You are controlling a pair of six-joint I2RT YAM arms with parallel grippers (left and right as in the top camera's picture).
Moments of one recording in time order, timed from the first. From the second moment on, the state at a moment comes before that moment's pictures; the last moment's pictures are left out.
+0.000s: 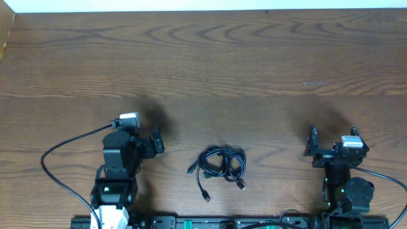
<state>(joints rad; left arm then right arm) -0.02 0.76 0.34 -0.25 0.04 -0.17 -0.07 0.01 0.01 -0.07 -0.02 -0.03</state>
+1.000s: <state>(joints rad) -0.09 1.08 0.61 -0.52 0.16 -0.11 -0.07 0.01 0.01 -0.07 -0.02 -0.03</state>
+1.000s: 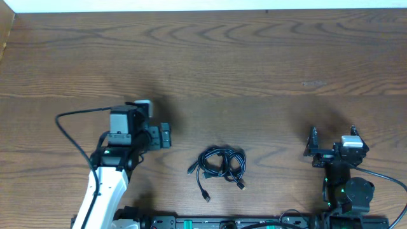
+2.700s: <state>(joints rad) -0.45 1.19 0.62 -0.78 0.34 0.17 -0.07 0.01 0.01 -0.07 -0.02 -0.03</state>
